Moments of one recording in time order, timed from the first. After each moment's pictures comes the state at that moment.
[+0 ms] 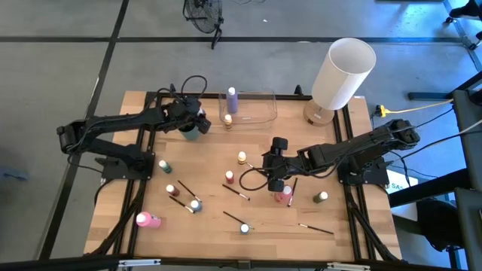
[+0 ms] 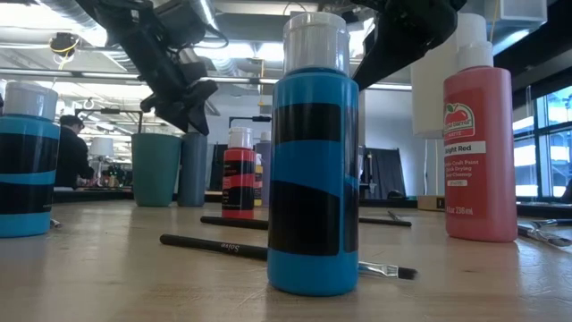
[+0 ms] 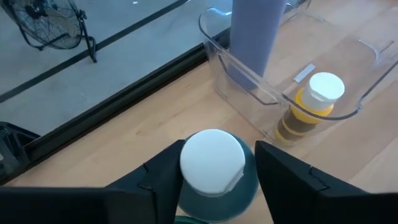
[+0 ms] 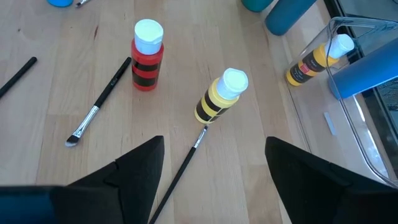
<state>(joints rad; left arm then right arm) 0.46 1.19 0.74 -0.36 -0.40 -0.34 0.28 1.50 1.07 -0.48 0.43 0.12</state>
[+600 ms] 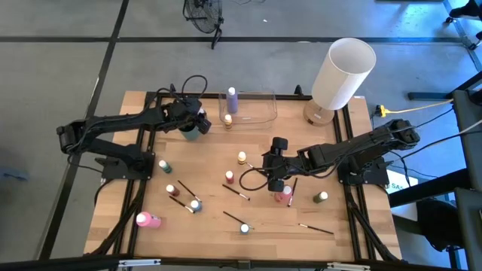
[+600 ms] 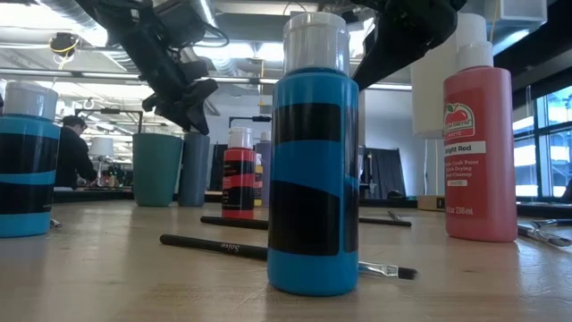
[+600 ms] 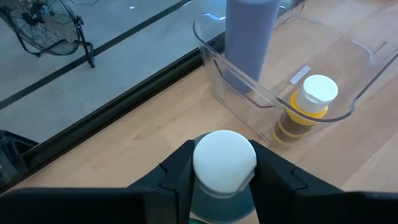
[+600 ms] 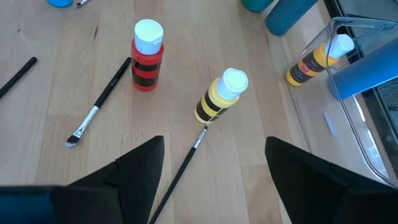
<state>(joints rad) 0.46 1.19 0.74 -0.36 -0.39 -0.31 0.28 1.50 1.07 -0.48 0.43 0.12</state>
